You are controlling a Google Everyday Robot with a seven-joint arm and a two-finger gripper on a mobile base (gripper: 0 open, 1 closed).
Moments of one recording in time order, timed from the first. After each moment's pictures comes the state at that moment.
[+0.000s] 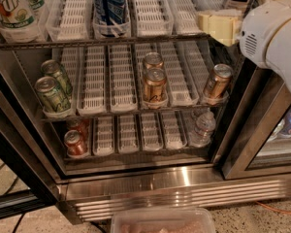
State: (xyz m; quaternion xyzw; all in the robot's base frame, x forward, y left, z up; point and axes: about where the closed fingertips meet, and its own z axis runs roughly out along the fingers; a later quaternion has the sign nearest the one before) arm 0.543 -0.178 1.081 -0.17 0.70 -0.02 0.70
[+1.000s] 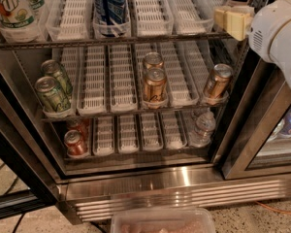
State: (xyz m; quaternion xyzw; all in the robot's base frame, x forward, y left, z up) arm 0.569 -0.216 1.081 -0.14 0.69 -0.08 0.71
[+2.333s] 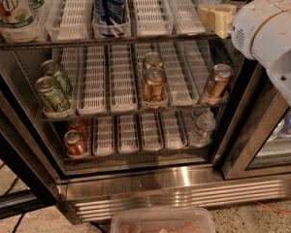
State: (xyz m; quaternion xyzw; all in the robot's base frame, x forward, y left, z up) arm 0.579 -0.183 1.080 -0.16 0.68 -0.06 0.71
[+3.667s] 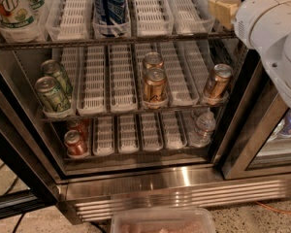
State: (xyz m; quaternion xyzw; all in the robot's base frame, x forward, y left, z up) arm 0.612 -0.212 1.087 -0.15 0.66 -0.11 0.72
